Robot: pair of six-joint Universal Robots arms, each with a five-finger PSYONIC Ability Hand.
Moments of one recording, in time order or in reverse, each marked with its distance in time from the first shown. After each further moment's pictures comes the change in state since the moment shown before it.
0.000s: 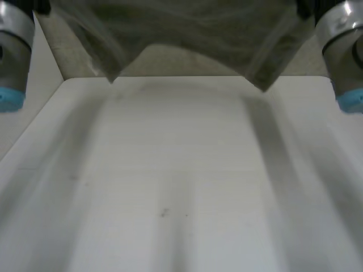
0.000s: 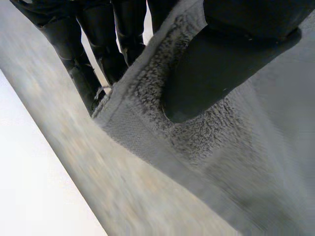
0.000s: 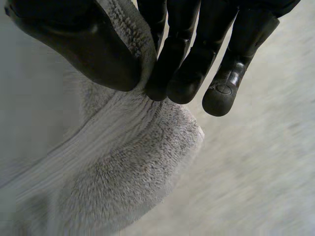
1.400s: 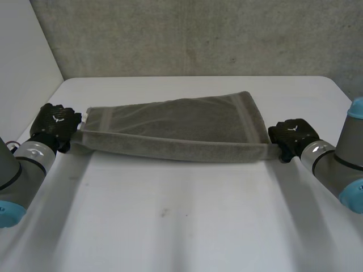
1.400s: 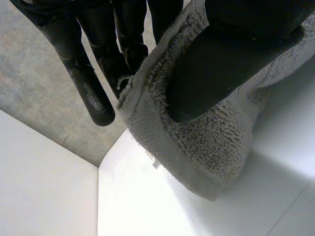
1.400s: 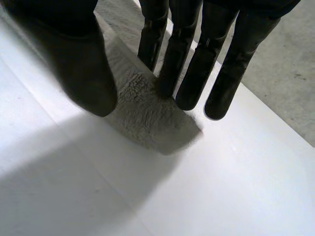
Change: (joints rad) left arm 0.143 0.051 -0.769 0.177 0.173 0.292; right arm -0.127 0.092 0.558 0.112 -0.114 0.126; left_hand 0.000 0.000 0.000 0.000 0.000; right_hand -0.519 -0.516 -0.507 -0.501 -0.532
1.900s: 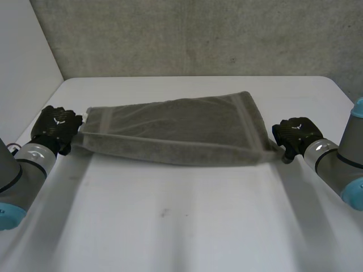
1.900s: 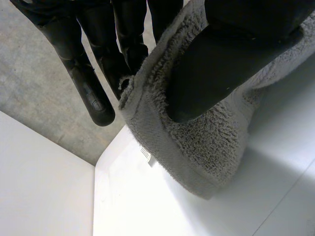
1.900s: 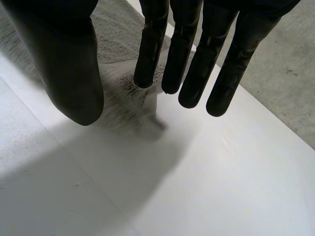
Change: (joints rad) left arm 0.000 0.001 -0.013 0.001 0.003 0.000; right arm -0.021 0.022 -0.017 -0.017 -0.005 0.007; left_hand 0.000 0.000 0.000 0.000 0.000; right_hand -0.039 -0.042 -0.045 -0.049 -0.040
